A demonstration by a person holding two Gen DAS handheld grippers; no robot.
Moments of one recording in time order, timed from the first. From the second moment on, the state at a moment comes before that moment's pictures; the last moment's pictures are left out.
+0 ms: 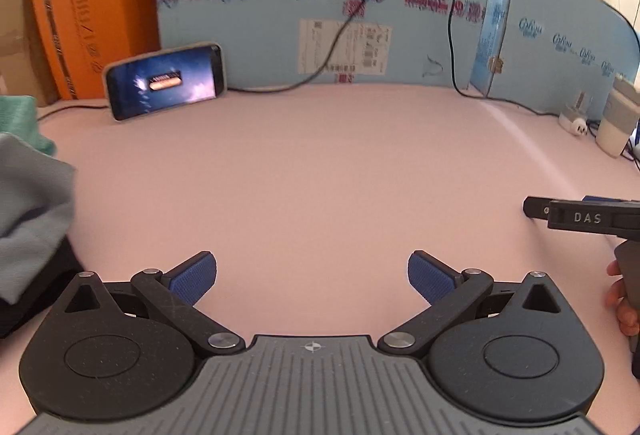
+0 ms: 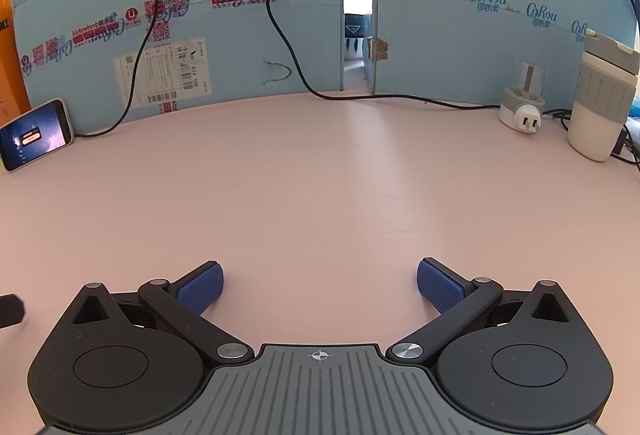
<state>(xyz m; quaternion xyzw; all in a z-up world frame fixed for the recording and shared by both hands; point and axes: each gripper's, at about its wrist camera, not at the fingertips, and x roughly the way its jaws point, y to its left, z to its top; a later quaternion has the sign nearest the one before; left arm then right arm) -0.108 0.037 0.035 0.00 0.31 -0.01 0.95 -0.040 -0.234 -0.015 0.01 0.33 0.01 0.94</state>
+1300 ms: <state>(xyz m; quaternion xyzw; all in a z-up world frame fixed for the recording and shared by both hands) -0.184 0.210 0.056 0.00 0.23 0.27 0.93 -0.041 -0.233 -0.015 0.01 0.33 0.01 0.95</state>
